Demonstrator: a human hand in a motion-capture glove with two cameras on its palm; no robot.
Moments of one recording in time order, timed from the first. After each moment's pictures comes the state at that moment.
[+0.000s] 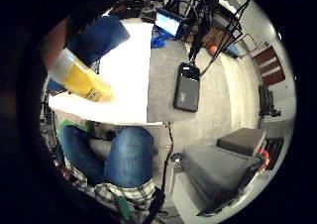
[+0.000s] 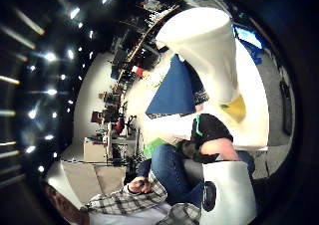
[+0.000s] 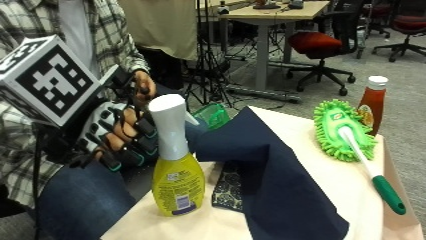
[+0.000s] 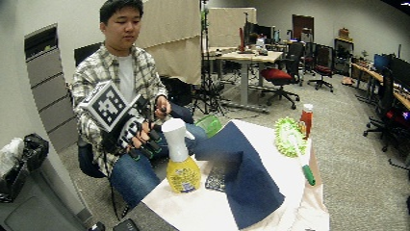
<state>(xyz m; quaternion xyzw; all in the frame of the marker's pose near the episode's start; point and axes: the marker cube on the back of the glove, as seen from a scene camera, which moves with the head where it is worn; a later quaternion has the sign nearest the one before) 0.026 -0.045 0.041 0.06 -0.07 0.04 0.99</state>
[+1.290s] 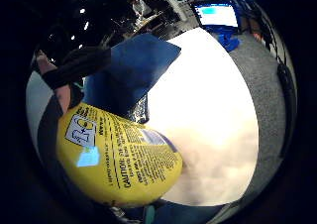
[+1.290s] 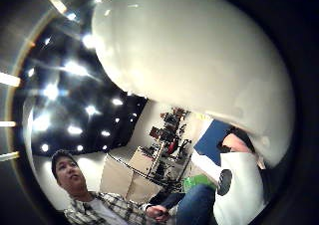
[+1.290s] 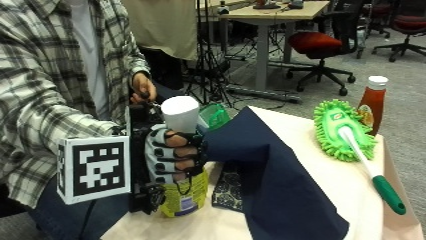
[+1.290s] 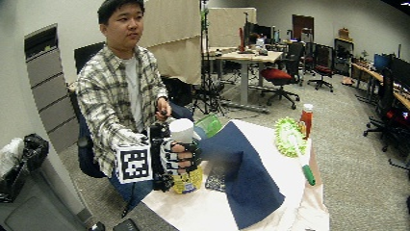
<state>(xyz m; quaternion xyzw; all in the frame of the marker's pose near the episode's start) 0.009 -0.120 0.115 0.24 -0.40 0.03 0.88</state>
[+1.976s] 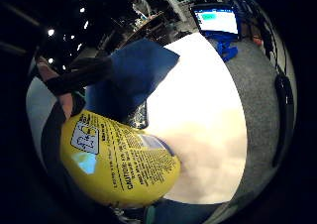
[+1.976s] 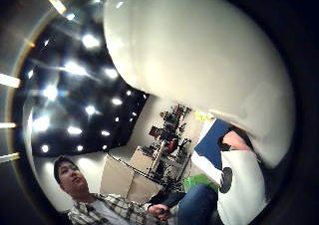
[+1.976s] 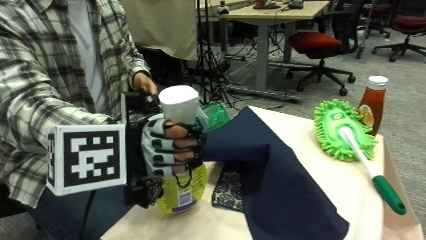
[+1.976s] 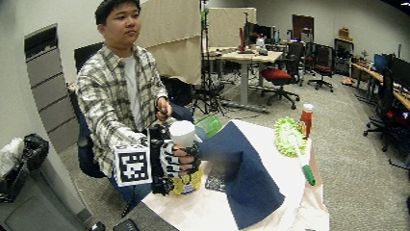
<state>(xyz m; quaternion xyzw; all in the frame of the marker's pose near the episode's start) 0.012 -0.129 0.089 0.24 -0.39 0.02 0.89</state>
